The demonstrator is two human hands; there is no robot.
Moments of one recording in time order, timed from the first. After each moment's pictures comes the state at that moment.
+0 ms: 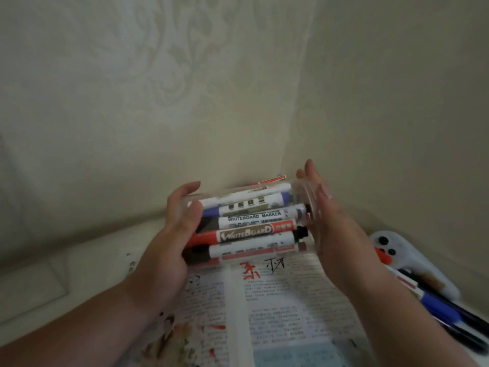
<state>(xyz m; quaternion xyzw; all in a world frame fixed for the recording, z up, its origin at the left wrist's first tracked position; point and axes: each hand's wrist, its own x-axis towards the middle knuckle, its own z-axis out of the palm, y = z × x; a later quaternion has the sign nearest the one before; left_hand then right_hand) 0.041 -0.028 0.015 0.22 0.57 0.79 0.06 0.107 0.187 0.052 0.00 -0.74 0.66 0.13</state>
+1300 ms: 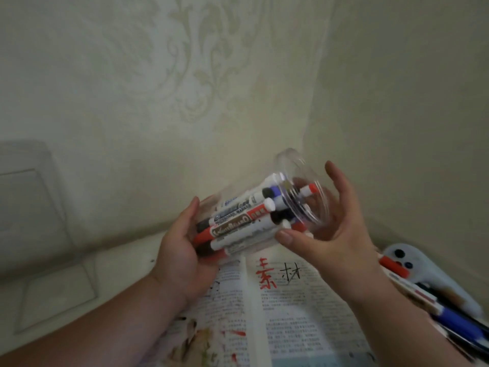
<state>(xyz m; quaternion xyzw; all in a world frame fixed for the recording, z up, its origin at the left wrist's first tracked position) 0.025 -0.021 0.027 0.01 0.33 0.92 0.19 0.111 0.165 0.055 0.08 -0.73 0.63 0.23</state>
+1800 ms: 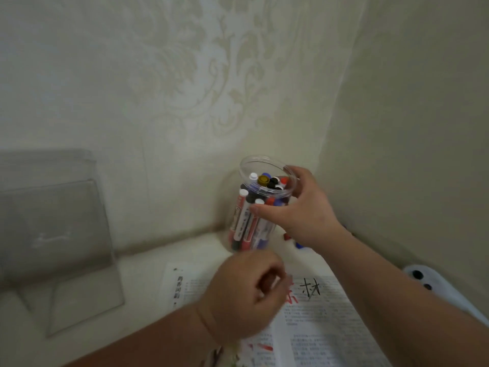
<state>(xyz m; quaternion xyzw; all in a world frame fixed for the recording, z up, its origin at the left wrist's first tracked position) 0.041 -0.026 0.000 0.45 0.73 0.47 -0.22 0.022 0.129 0.087 -0.03 -0.85 0.48 0.21</state>
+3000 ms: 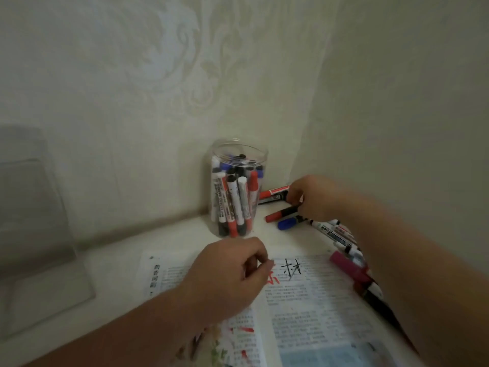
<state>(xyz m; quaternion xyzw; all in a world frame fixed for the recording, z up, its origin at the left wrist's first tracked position) 0.036 -0.024 -0.006 0.40 0.82 0.40 -0.11 -0.003 0.215 0.092 -0.07 -1.00 0.02 -0.02</state>
